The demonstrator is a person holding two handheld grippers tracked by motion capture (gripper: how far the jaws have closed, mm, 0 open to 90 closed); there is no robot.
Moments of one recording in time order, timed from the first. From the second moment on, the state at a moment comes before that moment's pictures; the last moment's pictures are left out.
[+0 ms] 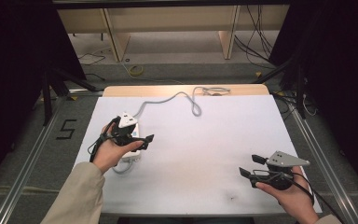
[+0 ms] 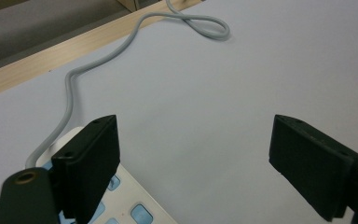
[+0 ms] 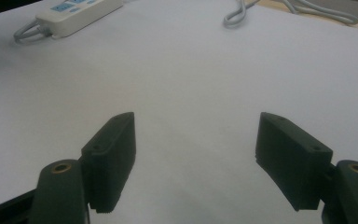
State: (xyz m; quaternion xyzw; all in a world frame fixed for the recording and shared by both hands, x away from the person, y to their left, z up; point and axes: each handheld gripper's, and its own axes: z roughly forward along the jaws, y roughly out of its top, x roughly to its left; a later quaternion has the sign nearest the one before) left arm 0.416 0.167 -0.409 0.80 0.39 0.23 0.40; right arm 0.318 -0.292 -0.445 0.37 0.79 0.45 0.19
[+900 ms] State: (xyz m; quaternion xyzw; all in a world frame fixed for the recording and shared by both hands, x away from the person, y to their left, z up) left arm 0.375 0.165 -0.425 0.82 0.34 0.22 0.41; right arm 0.325 -0.289 -0.447 0.37 0.79 0.45 0.18
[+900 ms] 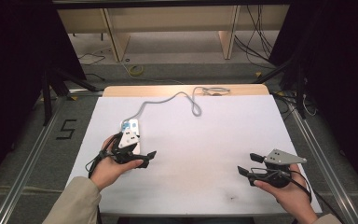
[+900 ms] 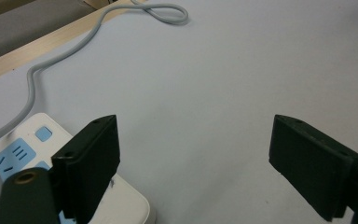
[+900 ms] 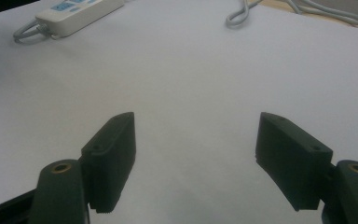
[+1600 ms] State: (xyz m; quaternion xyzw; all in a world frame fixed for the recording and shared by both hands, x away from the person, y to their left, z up) left arm 0.356 0.188 -0.435 0.82 0.34 0.22 0.41; right arm 0.332 -0.282 -0.448 0.36 0.79 0.45 0.18
